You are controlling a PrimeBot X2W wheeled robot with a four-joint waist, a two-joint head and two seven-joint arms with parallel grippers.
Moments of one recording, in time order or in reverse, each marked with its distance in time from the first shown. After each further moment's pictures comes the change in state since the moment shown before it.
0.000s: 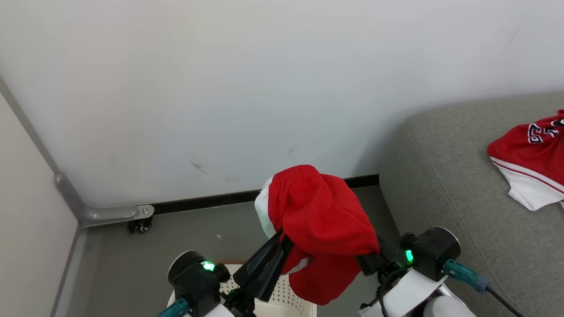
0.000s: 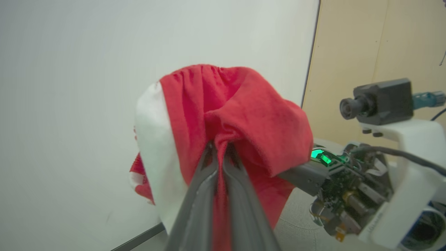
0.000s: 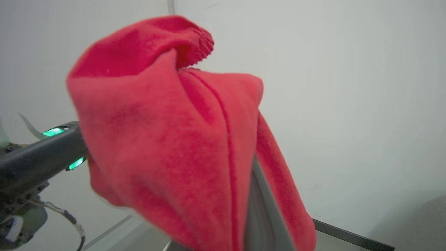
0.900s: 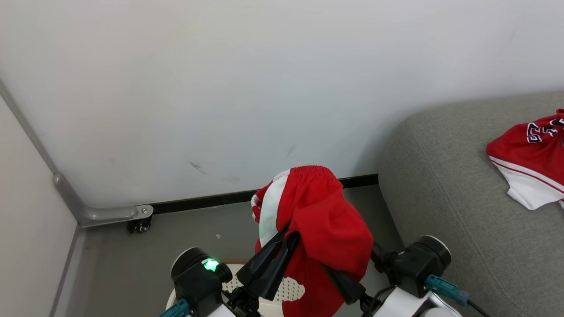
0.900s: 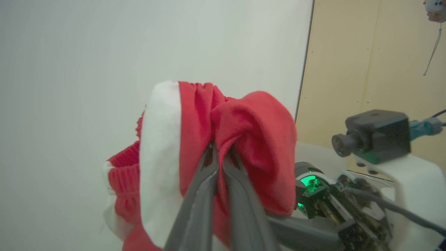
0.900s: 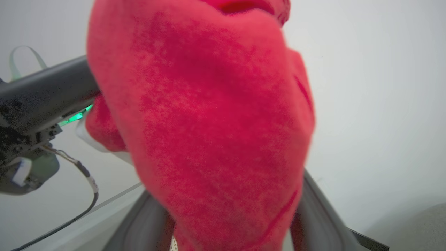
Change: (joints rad) left arm 0.000 -0.016 -0.002 -0.032 0.004 0.000 0.000; right arm 0.000 -0.045 0.091 0.005 -0.052 0.000 0.000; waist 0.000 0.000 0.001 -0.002
